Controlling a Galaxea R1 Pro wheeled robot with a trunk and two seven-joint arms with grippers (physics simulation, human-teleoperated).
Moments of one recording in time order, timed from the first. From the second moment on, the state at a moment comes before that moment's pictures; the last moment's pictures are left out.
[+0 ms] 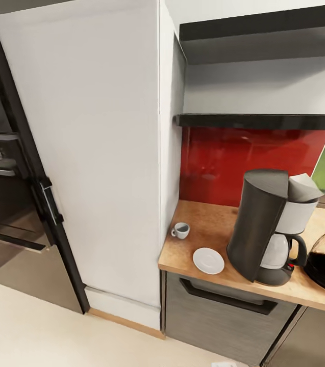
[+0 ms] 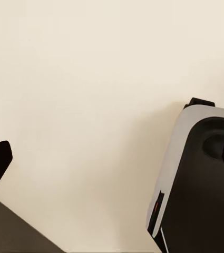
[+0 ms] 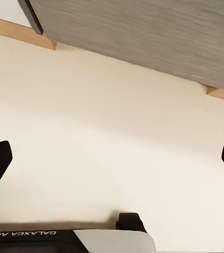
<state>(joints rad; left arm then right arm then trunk) 0.00 0.09 0.11 -0.10 0.10 -0.26 0.18 -0.40 0.14 0.22 -0.03 -0.16 -0.17 -0.21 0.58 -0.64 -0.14</state>
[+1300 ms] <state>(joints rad) 0.00 0.09 0.11 -0.10 0.09 -0.26 0.18 -0.40 0.13 0.22 -0.03 -0.15 -0.17 -0.21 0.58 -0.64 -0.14</state>
